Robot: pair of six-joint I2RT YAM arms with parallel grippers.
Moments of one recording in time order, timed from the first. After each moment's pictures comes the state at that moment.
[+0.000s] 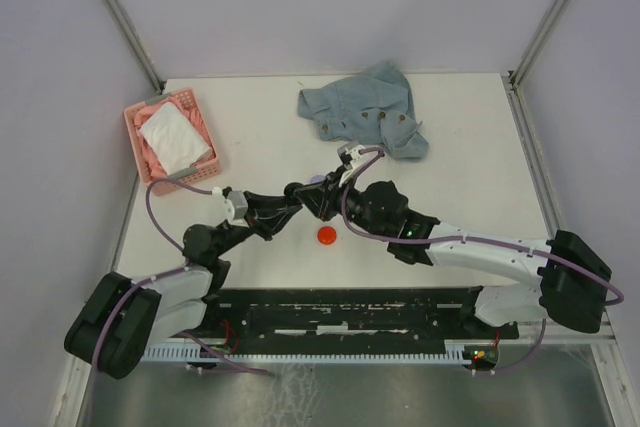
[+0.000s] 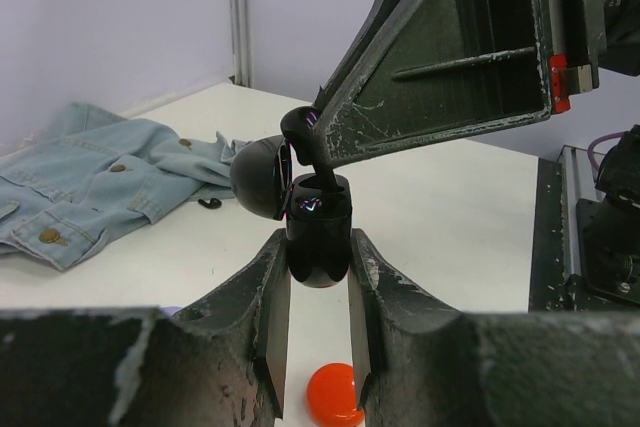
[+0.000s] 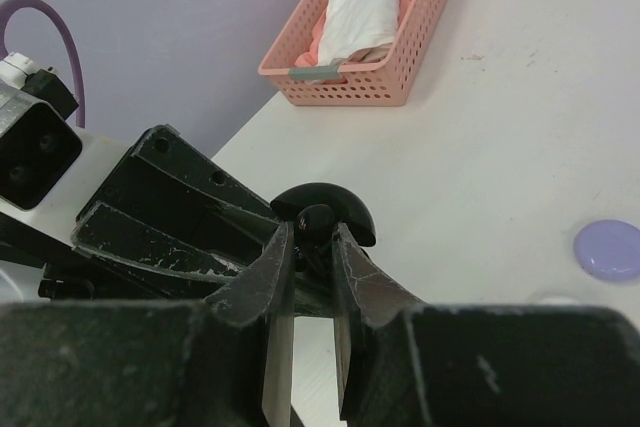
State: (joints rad) left arm -0.41 1.09 0.06 1.43 0.64 -0.27; right arm 1.06 1.31 0.79 0.49 0.14 0.47
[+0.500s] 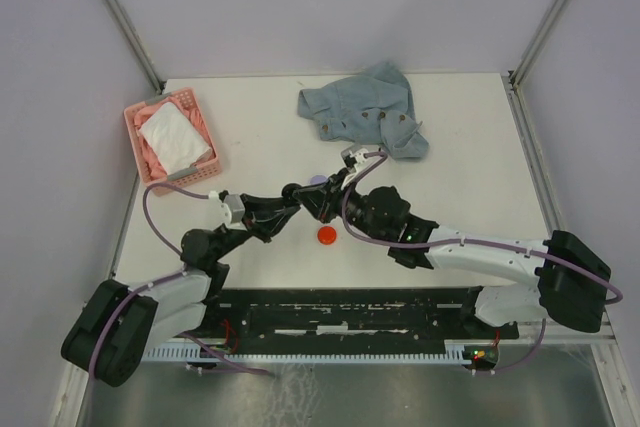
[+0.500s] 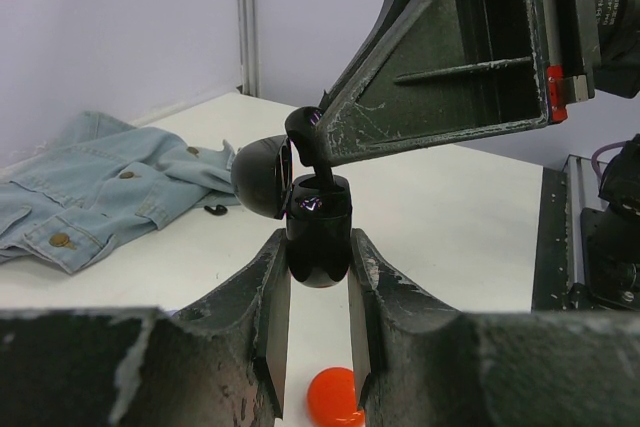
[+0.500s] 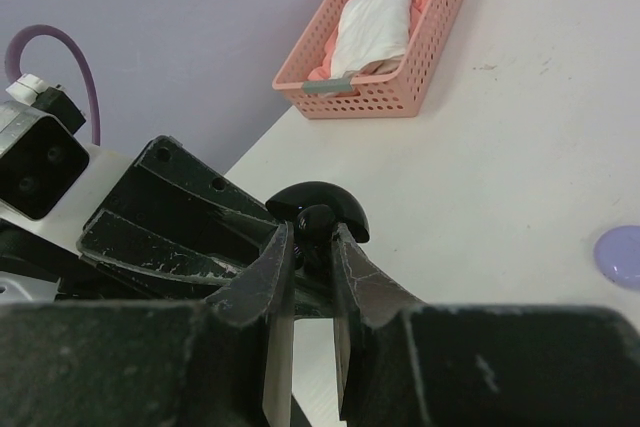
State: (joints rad) left arm -0.42 1.04 0.04 1.43 0.60 -0.27; right arm 1.07 1.31 0.75 0.57 0.17 0.50
